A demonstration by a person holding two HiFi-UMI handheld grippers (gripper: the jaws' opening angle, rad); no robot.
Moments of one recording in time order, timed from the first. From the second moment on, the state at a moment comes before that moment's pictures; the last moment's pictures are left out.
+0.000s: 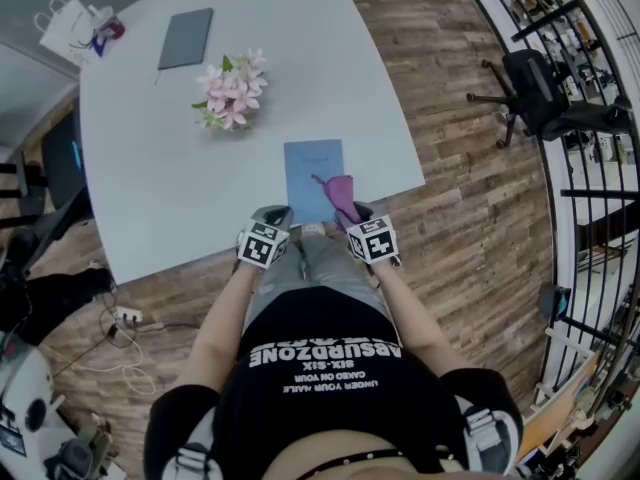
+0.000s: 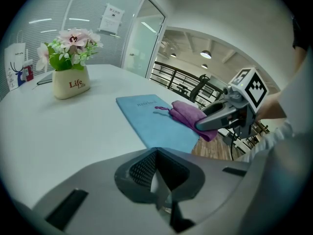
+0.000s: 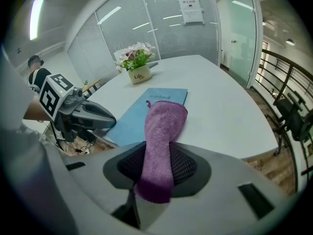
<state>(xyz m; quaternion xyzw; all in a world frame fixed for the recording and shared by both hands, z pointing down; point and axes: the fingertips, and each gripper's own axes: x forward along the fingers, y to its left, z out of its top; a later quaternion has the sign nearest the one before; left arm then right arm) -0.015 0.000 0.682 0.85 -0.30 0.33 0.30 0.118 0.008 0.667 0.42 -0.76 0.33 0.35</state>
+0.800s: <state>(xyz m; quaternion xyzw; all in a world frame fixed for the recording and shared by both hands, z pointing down) -0.014 0.000 0.682 0.84 -0.31 0.32 0.30 0.111 0.007 0.670 0.44 -0.74 0.33 0.39</state>
